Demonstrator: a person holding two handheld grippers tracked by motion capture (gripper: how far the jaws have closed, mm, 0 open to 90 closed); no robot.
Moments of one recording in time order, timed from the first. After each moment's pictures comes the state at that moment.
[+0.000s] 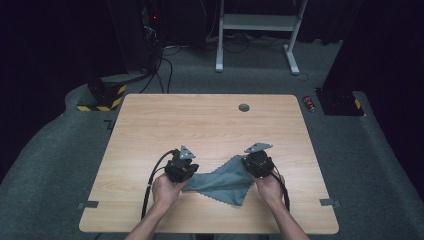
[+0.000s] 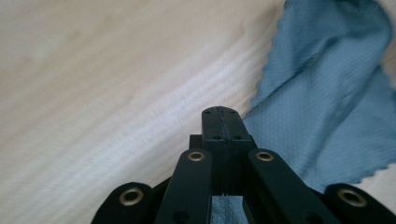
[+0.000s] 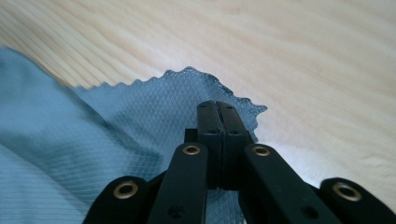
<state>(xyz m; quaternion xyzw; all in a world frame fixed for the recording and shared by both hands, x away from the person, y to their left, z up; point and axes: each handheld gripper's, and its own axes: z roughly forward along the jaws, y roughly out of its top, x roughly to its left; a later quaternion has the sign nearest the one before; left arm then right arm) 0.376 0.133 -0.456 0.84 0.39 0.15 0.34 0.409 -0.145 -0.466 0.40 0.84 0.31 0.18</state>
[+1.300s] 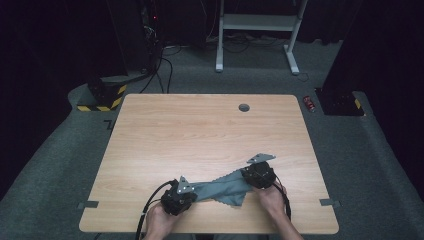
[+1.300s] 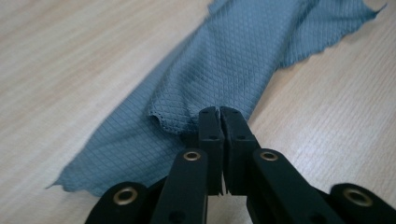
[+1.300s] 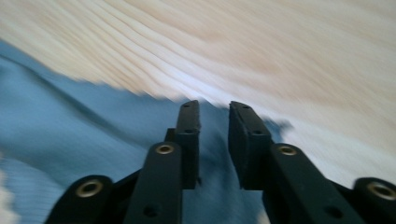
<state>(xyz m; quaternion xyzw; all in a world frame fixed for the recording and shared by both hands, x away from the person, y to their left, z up) 0.304 0.133 -0.506 0.87 0.36 0.12 0.32 0.388 -0.151 -0.491 0.40 0.85 0.32 0.15</state>
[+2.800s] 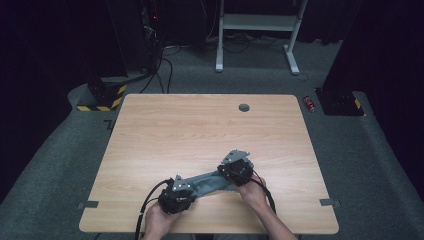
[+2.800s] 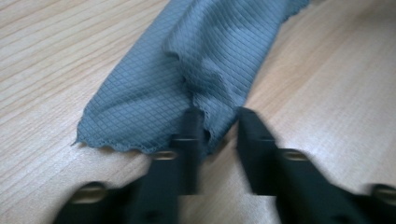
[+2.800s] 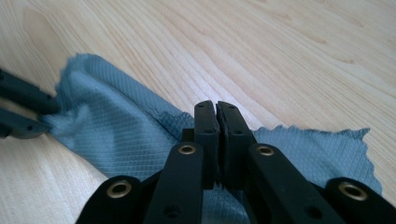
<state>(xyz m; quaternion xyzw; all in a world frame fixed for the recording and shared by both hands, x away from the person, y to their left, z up) 0.309 0.144 -0.508 0.86 0.38 0.10 0.33 0.389 -0.089 -0.472 0.29 0.88 0.35 0.15</state>
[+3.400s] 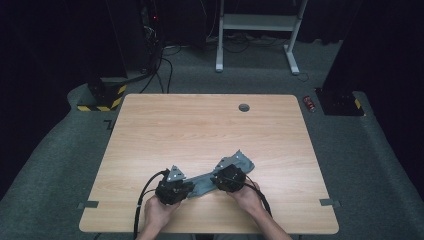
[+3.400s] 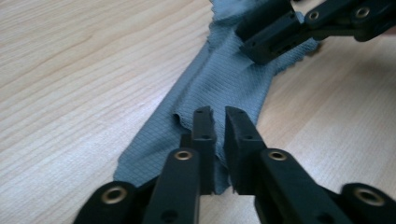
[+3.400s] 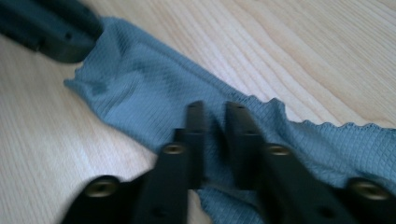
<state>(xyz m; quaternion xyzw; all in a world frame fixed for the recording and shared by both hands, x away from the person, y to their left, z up) 0.327 0.151 -0.485 0.83 0.40 0.11 0.37 0.380 -0.070 -0.491 0.26 0.91 0.32 0.10</state>
